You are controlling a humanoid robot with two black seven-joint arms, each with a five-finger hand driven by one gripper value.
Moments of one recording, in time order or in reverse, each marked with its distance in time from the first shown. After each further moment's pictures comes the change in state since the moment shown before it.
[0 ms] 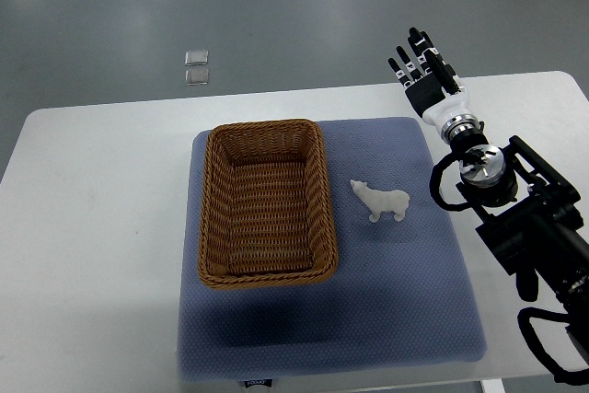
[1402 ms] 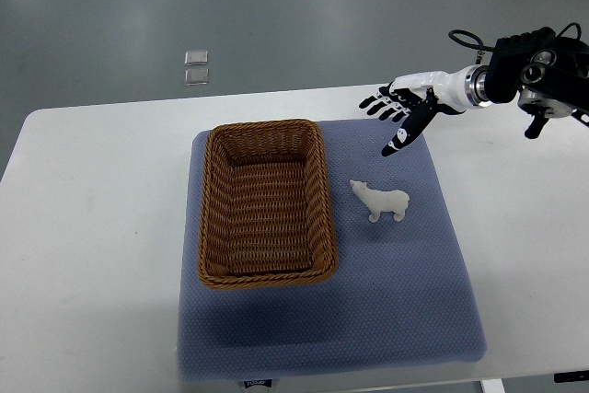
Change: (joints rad) left arm 0.000 0.000 0.000 -0.005 0.003 -0.001 0.000; right arm 0.577 -0.536 -1.086 0.302 -0.671 0.355 -0.431
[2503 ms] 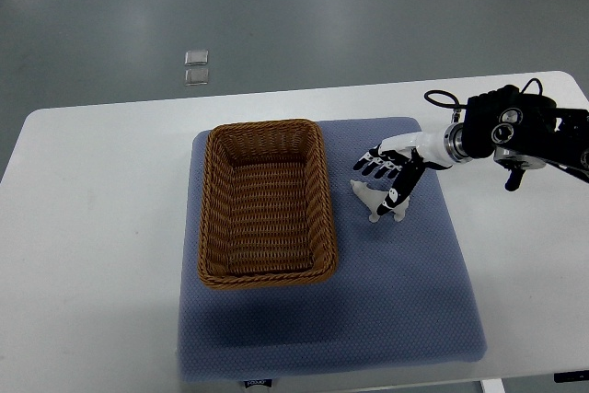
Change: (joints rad) left arm -0.003 0.000 0.000 -0.008 -0.002 0.000 0.000; right arm -0.120 0.044 -0.064 0.093 -0.005 -0.112 -0.036
